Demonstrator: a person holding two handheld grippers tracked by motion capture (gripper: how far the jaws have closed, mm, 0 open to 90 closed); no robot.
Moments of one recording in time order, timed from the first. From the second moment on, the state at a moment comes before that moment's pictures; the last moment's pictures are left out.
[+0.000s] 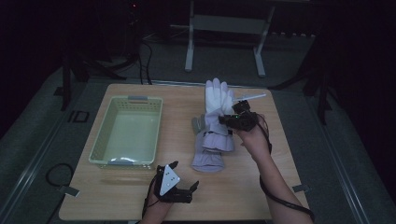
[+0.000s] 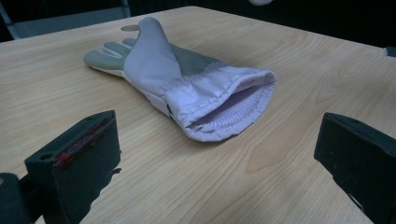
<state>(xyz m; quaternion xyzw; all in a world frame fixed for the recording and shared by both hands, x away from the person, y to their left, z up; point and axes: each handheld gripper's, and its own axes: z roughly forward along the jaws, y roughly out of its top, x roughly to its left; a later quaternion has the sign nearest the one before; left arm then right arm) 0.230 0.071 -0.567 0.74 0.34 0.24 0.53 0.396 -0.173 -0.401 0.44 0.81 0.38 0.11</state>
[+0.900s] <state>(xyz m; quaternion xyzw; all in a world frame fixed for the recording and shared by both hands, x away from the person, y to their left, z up) 0.231 0.071 -0.567 0.74 0.34 0.24 0.53 0.405 -0.142 -0.488 0.45 0.84 0.28 0.07</state>
